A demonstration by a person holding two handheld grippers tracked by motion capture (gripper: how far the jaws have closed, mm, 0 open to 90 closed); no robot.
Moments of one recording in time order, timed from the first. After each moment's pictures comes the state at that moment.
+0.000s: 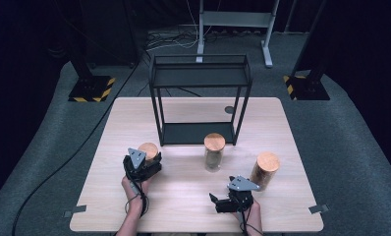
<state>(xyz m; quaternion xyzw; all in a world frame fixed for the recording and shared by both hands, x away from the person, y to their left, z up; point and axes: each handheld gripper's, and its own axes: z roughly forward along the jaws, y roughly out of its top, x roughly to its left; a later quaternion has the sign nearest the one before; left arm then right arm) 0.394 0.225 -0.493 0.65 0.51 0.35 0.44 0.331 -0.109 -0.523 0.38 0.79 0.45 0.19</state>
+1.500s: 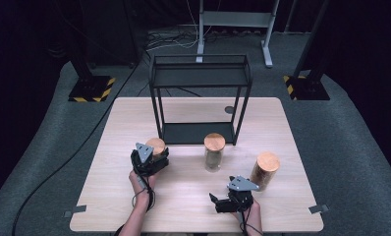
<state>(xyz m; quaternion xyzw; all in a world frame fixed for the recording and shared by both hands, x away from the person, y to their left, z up) 0.410 0.207 -0.489 0.65 0.50 0.34 0.45 0.331 -0.109 -0.523 0.38 0.79 0.45 0.20</state>
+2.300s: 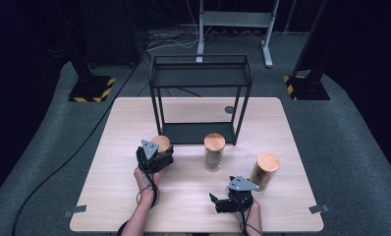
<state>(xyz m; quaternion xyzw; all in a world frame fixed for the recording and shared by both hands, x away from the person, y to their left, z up) 0.420 0.194 -0.486 0.66 0.50 0.33 0.45 0.331 -0.109 -0.523 0.38 0.79 0.45 0.20</state>
